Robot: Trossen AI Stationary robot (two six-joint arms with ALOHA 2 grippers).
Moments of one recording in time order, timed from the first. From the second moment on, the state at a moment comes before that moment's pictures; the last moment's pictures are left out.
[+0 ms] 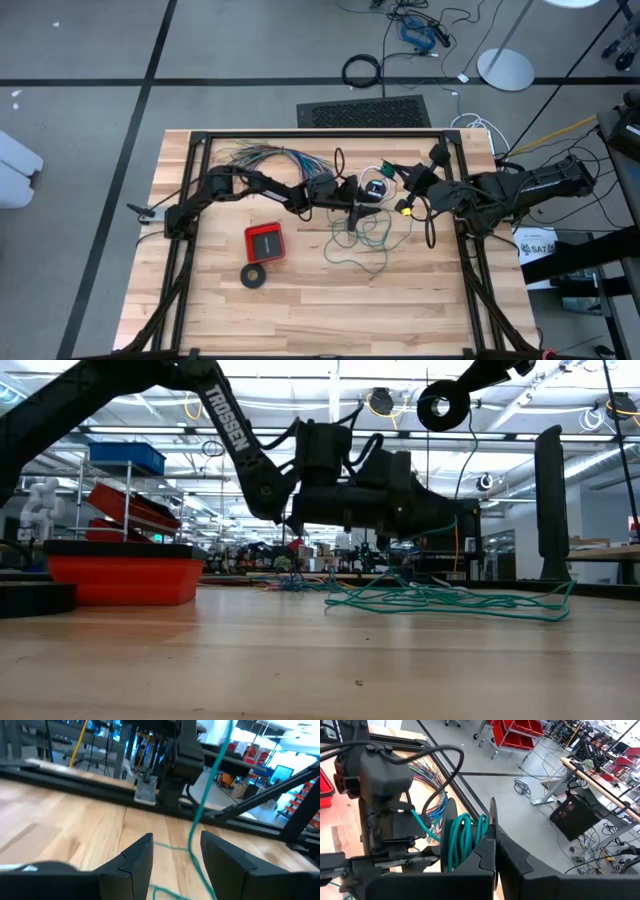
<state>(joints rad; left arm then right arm) 0.17 2.31 1.29 0.98 0.31 -0.26 0.22 0.95 0.95 -0.57 0.94 0.06</state>
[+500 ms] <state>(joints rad) 0.17 2.31 1.33 0.93 0.38 -0.20 0.22 0.95 0.95 -0.55 0.94 0.04</state>
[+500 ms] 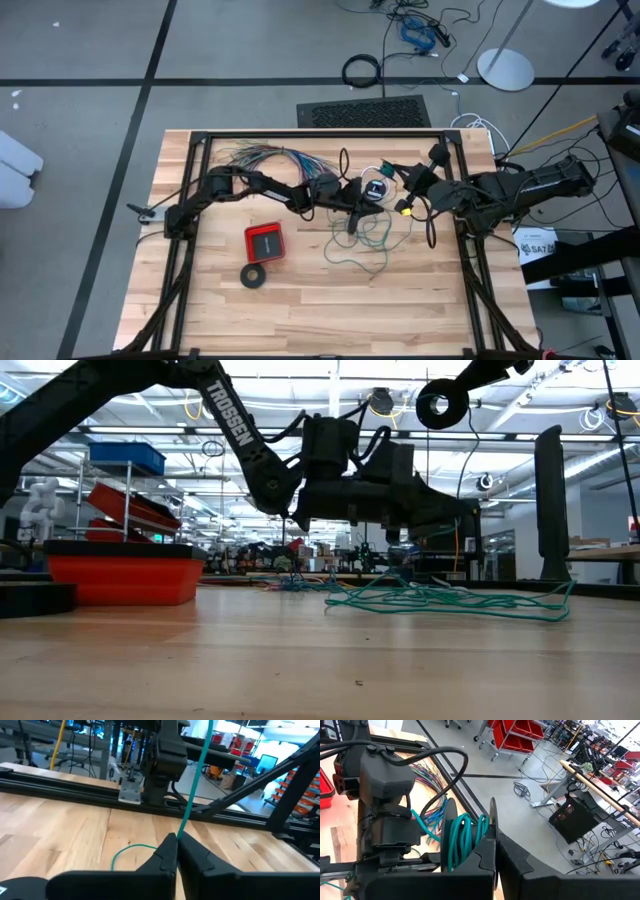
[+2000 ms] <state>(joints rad) 0.39 1.99 1.33 0.48 0.46 -0.02 0.23 1.11 0.95 -0.89 0.80 0.28</state>
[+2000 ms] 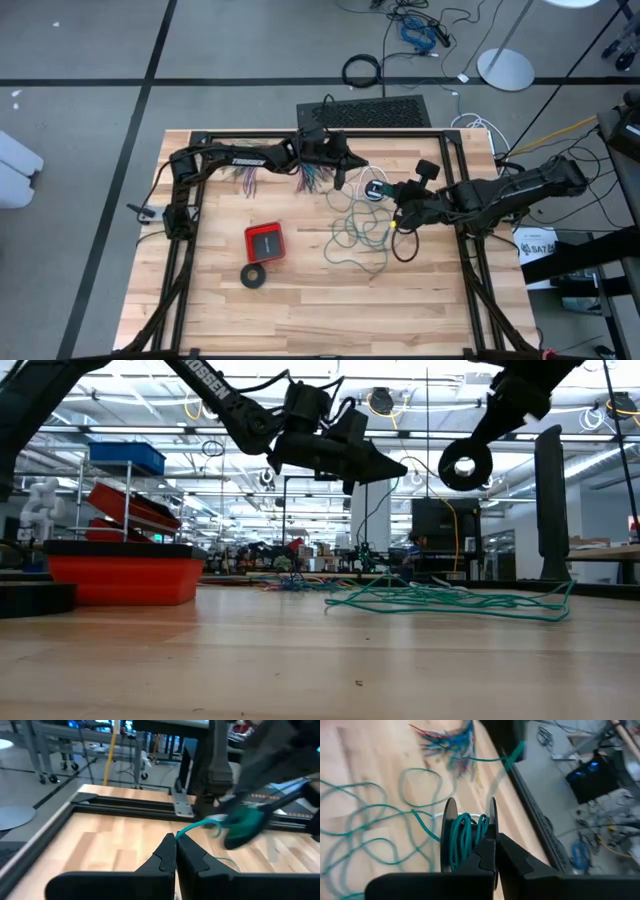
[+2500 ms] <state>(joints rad) 0.36 1.99 1.33 0.49 0.49 -0.07 0.16 1.25 0.95 -0.90 1.10 0.34</state>
